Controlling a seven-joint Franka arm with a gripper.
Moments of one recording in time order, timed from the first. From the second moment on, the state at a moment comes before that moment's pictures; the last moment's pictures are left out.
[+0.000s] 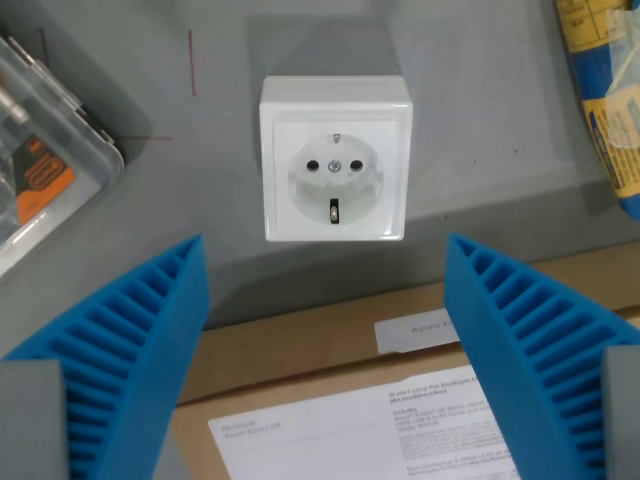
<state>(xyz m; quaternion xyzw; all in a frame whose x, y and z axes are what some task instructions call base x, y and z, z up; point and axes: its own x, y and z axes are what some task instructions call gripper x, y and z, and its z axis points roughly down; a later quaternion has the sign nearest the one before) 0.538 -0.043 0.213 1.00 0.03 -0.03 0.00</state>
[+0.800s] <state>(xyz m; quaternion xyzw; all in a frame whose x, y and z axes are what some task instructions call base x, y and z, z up) 0.540 -0.049 0.187 1.00 0.02 -0.03 0.00</state>
